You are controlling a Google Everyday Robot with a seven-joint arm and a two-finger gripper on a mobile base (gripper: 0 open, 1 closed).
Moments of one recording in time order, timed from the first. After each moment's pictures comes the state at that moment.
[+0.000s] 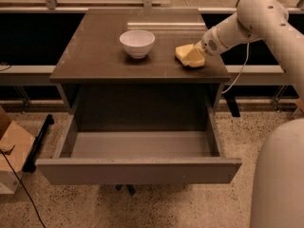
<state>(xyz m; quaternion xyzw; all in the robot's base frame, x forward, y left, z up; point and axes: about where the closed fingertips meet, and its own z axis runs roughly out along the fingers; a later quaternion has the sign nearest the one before) 0.772 -0.163 0.843 -0.40 0.83 0.13 0.36</state>
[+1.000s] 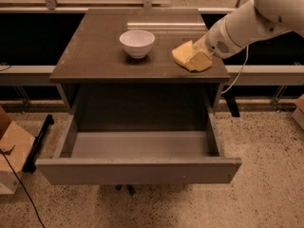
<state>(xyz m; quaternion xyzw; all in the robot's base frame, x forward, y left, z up) 0.649 -0.132 0.907 -0.50 0.79 0.08 0.36</state>
